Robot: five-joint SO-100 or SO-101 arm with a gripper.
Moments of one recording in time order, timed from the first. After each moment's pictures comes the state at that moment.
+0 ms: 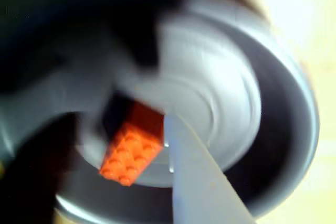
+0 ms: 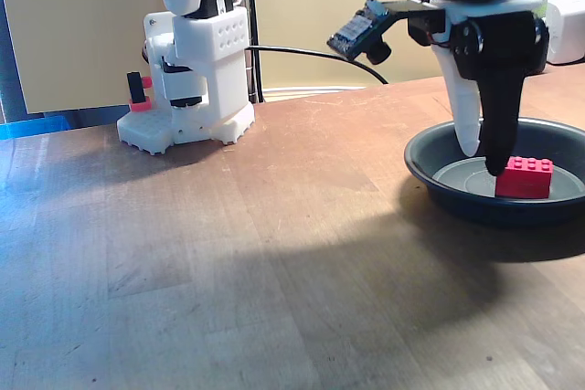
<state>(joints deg) -44.2 70.0 72.7 86.0 43.1</state>
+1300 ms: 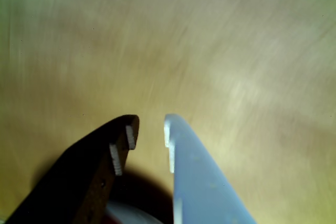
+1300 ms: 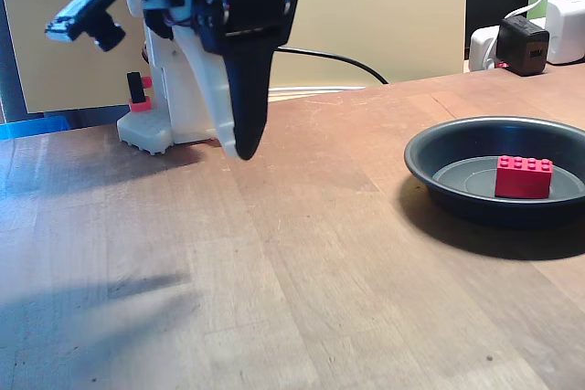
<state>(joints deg) -3.9 108.5 110.5 79.9 -15.6</state>
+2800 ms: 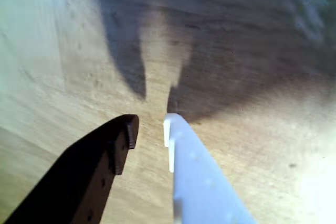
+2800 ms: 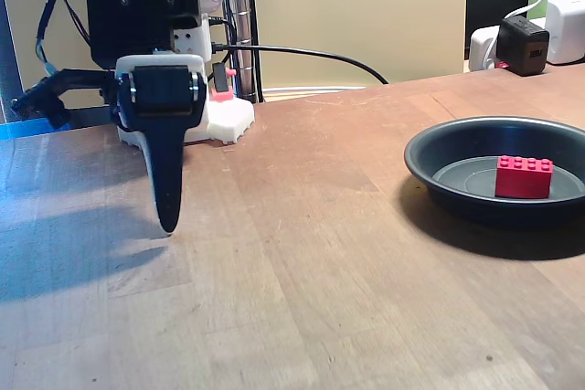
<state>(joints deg) 9.4 143.3 162.4 44.8 -11.4</state>
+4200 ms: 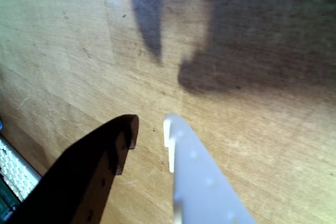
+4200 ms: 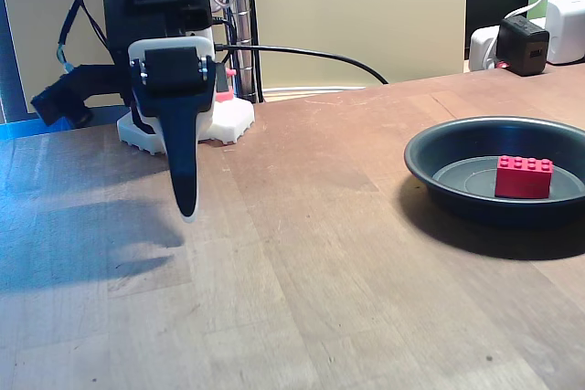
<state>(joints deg) 5.6 165.1 177.9 46.9 -4.2</state>
